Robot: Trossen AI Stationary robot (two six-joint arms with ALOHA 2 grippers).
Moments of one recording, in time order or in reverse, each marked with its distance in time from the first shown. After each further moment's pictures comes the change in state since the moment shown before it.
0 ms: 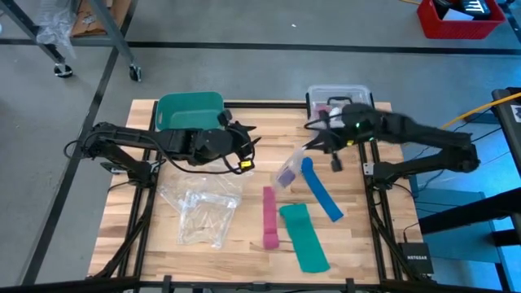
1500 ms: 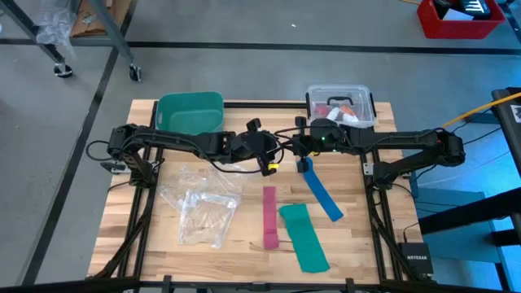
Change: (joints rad) left arm 0.115 0.258 -0.001 0.186 0.234 0.008; right arm 0.001 0.210 -0.292 0.556 0.208 -0.048
